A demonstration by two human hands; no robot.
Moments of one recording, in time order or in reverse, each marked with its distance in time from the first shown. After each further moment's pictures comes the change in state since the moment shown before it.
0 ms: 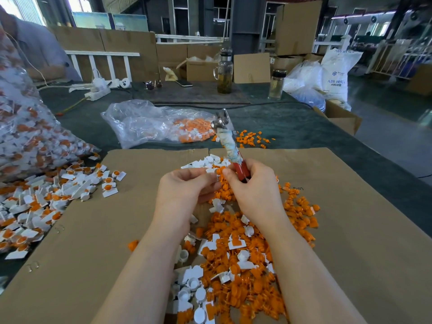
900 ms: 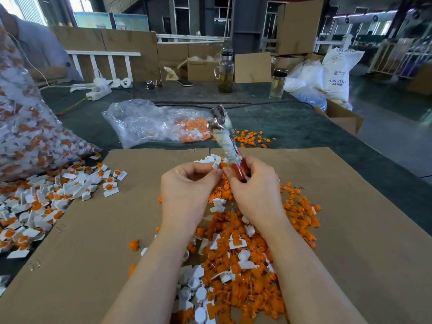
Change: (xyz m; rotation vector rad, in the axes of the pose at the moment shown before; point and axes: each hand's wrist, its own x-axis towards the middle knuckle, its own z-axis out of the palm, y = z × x) left_hand -0.008 -0.001 0.011 0.187 0.116 0.256; right_hand -0.001 -0.003 0.001 -0.032 0.041 -0.073
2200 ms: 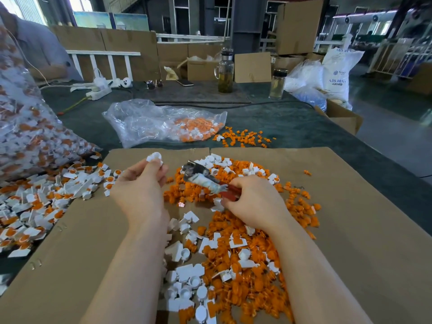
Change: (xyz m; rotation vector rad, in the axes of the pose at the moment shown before) left_hand 0.024 0.000 -0.036 -0.427 0.511 -0.157; right_hand 0.003 0.011 -0.004 -0.487 -0.452 -0.018
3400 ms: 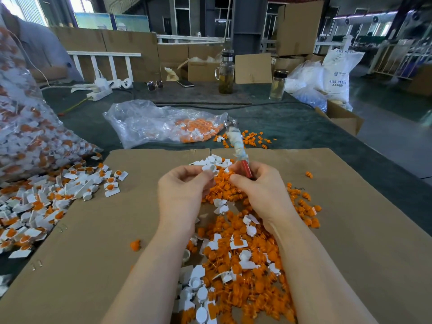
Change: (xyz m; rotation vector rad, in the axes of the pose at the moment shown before) left_hand -0.030 -0.019 0.014 0.313 -0.429 0.013; right_hand -0.003 -0.001 -0.005 0.872 0.257 0.133
